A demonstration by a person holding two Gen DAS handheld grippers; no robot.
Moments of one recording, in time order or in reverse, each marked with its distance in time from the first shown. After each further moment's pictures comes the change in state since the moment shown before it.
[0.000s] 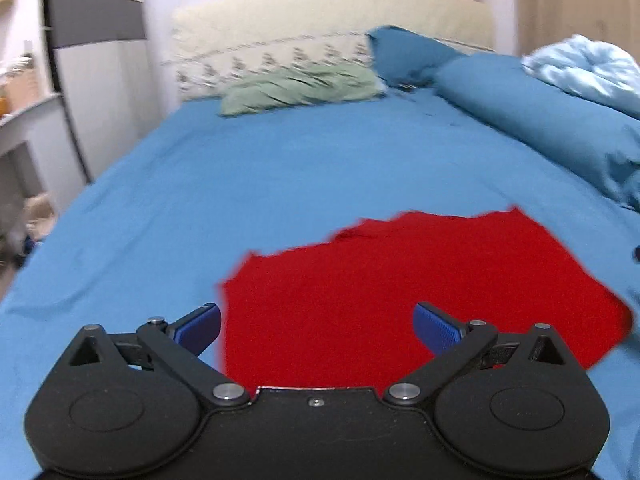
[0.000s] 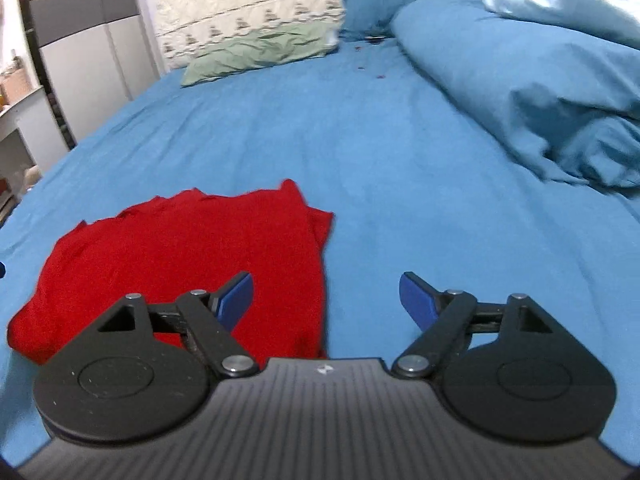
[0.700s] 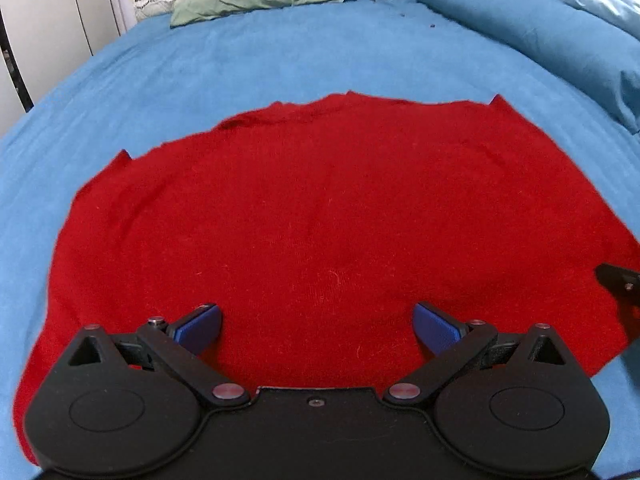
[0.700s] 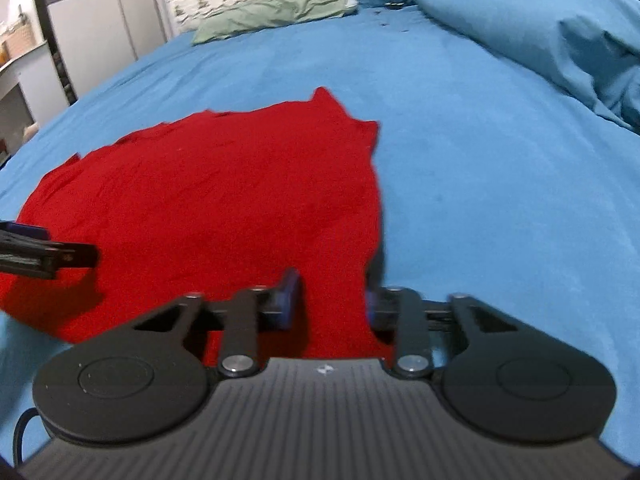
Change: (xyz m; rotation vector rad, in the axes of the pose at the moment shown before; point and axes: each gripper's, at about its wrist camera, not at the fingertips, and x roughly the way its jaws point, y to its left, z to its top) left arm 0.112 -0.079 -0.031 0.000 0.256 -0.029; right arm 0.067 0.041 -0.069 -0.057 0.060 0.020
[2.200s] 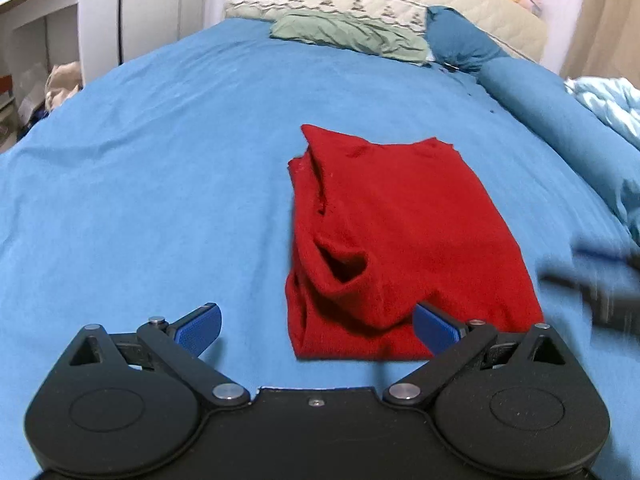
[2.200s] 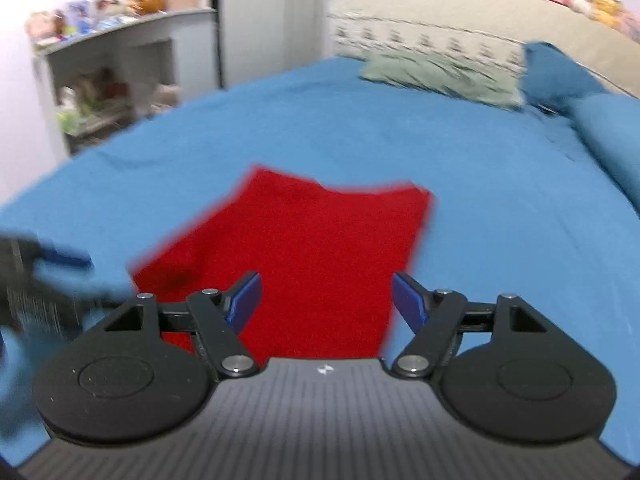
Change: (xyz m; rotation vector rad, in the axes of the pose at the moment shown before) left arm -0.106 0.184 -0.084 -0.270 -0.116 -0.056; right arm -0.041 0.237 0.016 -0.345 -0.122 0.185
